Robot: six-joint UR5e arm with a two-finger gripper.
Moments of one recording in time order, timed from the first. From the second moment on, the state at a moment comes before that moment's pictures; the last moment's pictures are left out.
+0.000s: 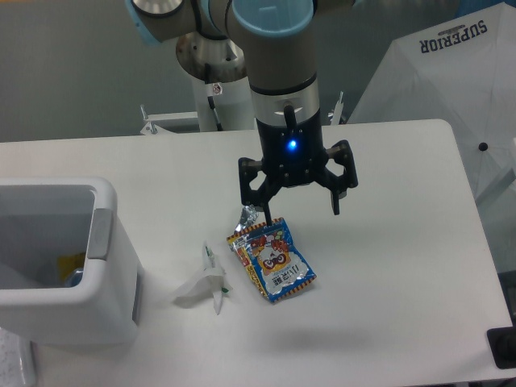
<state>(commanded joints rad) 2.43 -1.77 -1.41 -1.10 1.57 0.34</state>
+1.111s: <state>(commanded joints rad) 2.34 -1.91 -1.60 -0.90 1.61 0.32</state>
